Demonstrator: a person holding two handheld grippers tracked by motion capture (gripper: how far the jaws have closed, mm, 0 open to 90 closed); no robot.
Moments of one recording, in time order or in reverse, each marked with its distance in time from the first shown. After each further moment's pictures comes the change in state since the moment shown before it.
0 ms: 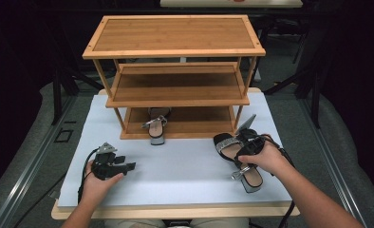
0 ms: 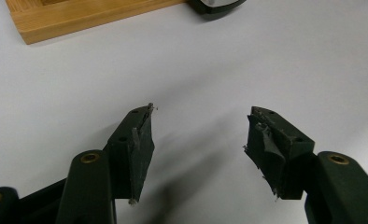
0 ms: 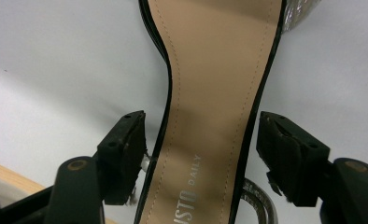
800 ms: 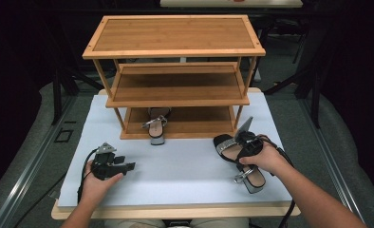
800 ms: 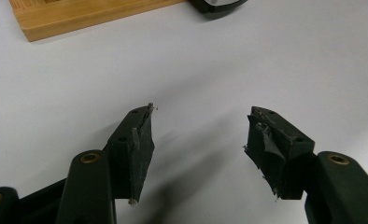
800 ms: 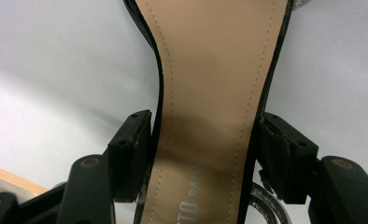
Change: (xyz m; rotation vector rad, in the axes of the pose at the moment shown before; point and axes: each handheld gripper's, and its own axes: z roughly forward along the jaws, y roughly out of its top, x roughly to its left) left arm 0.002 -0.001 0.000 -0.001 0.001 -0.008; right arm -0.003 0.001 0.013 0.088 -0.011 -0.011
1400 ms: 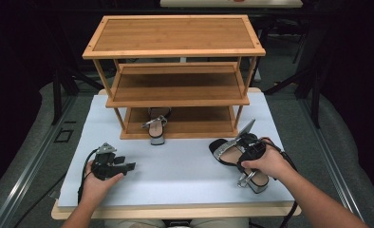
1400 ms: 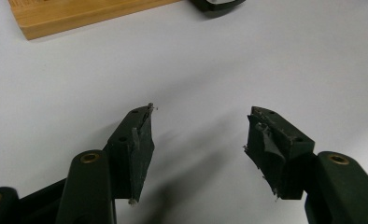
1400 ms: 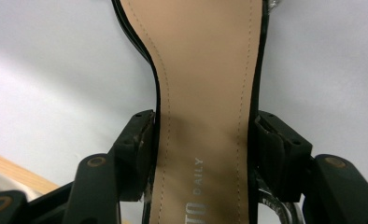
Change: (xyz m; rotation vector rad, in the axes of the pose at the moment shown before) left arm -0.001 0.000 0.001 0.006 0.000 -0.004; right arm 0.008 -0.016 -0.010 -0.093 -0.009 -0.040
